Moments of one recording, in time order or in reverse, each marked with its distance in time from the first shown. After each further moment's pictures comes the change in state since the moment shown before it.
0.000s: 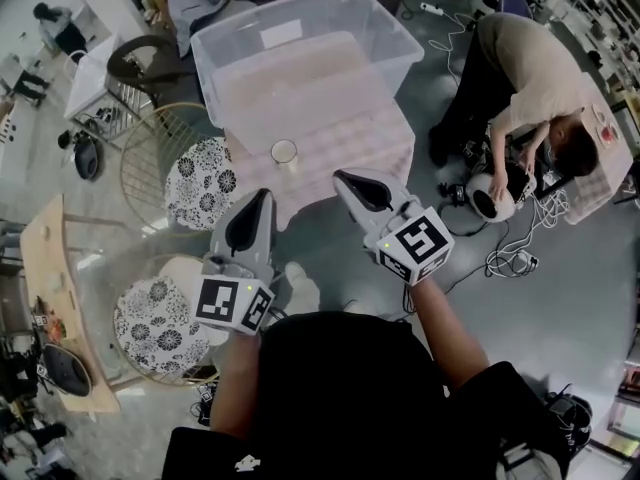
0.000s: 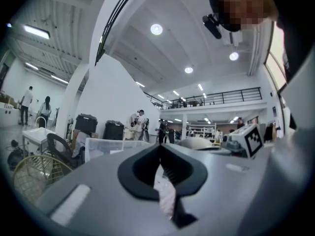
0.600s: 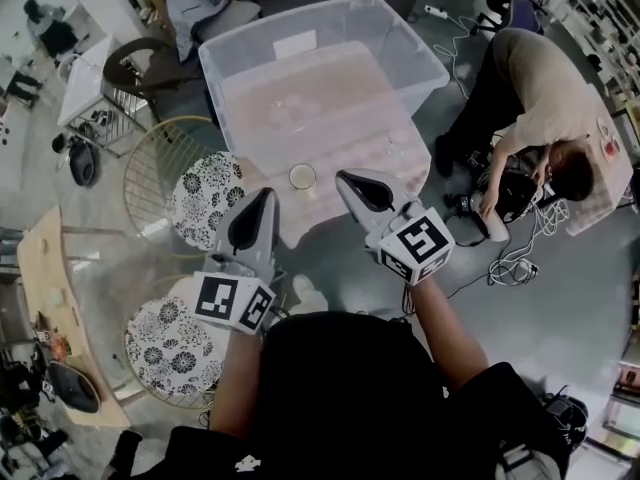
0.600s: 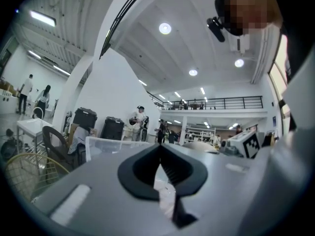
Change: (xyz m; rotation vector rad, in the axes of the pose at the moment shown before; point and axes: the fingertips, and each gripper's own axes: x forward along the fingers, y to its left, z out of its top) left arm 0.054 0.091 0.016 -0.087 0.005 -0.026; right arm 0.098 -0.036 0.010 0.013 0.040 -0.022
